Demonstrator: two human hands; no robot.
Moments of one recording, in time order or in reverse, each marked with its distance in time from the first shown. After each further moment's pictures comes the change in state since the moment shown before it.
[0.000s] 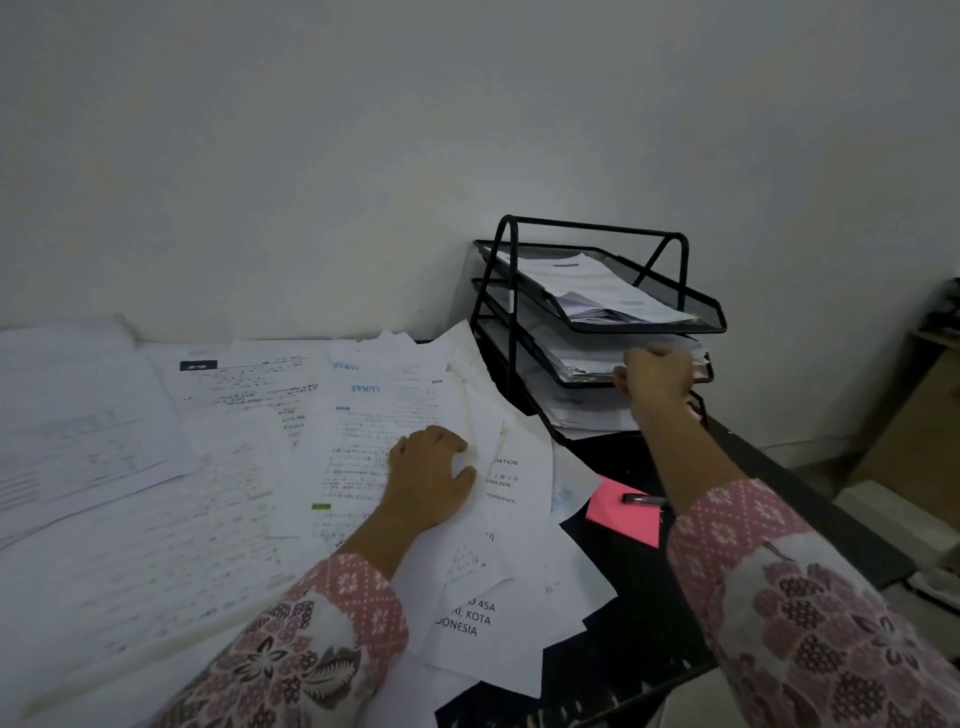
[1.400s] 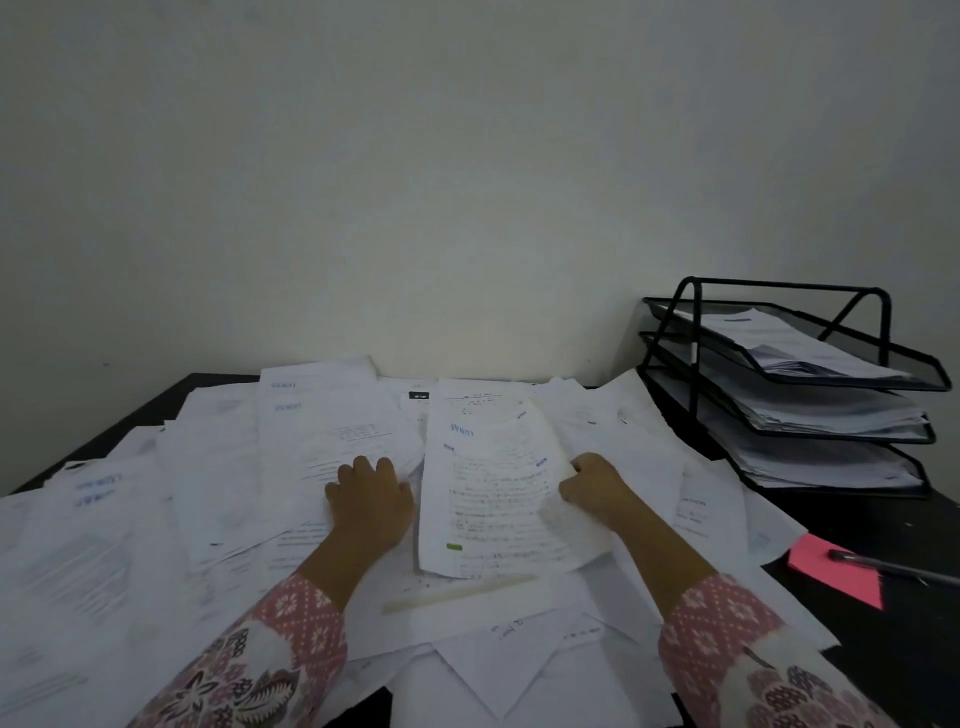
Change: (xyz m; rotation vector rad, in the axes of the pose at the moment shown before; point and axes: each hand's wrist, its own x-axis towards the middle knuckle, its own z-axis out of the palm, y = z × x) left_hand -0.122 -0.151 -0.181 0.516 0.114 -0.609; right_hand -0.222 0.054 0.117 -0.868 -0.835 -0.211
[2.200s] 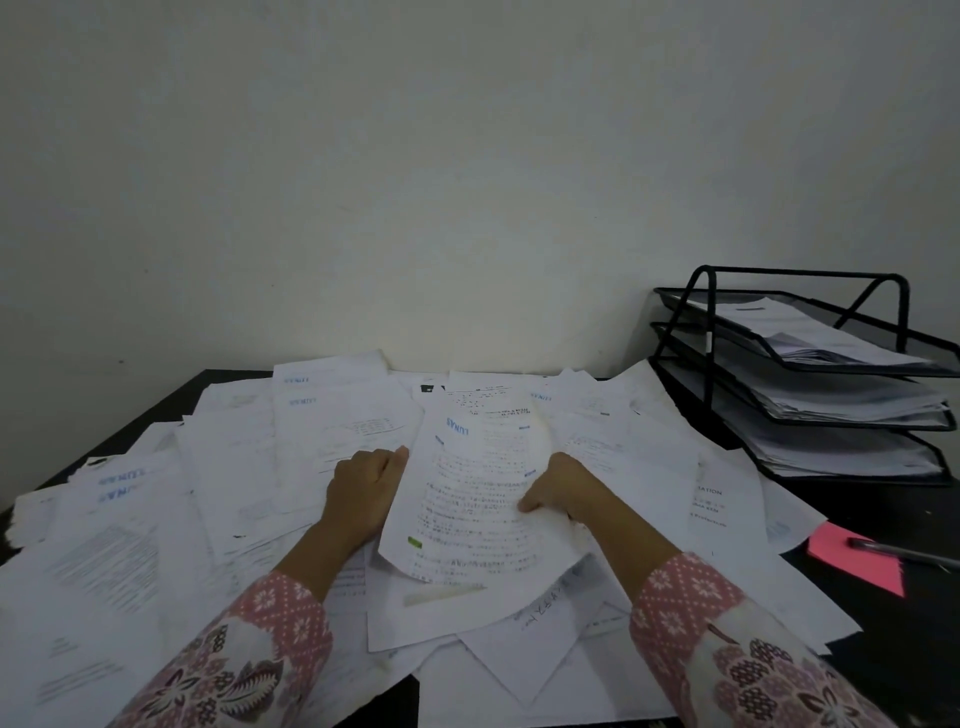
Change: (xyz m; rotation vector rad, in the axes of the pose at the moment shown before) left_hand 0.006 -0.040 0.003 -0.701 0.045 0.101; right_hand -0.016 -0.039 0.032 -0.078 -0.143 0.052
